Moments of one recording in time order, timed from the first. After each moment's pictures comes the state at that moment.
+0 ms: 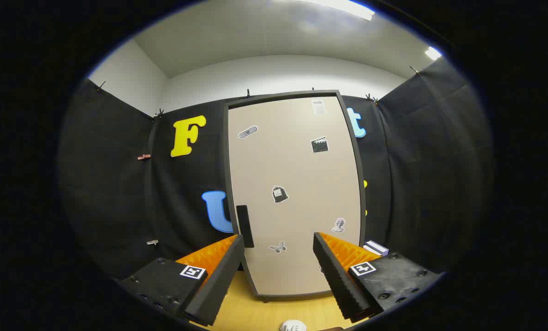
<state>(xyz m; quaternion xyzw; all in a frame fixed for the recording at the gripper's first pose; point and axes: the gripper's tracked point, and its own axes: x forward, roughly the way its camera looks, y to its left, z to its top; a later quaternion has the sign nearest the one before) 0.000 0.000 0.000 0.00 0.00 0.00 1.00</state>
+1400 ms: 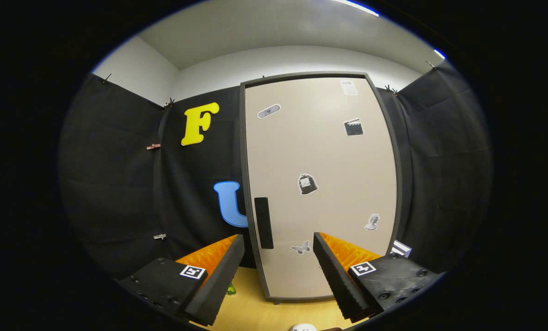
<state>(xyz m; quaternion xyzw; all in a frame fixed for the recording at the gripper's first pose) 0.084 0.060 -0.044 -0.01 0.04 0.04 1.00</state>
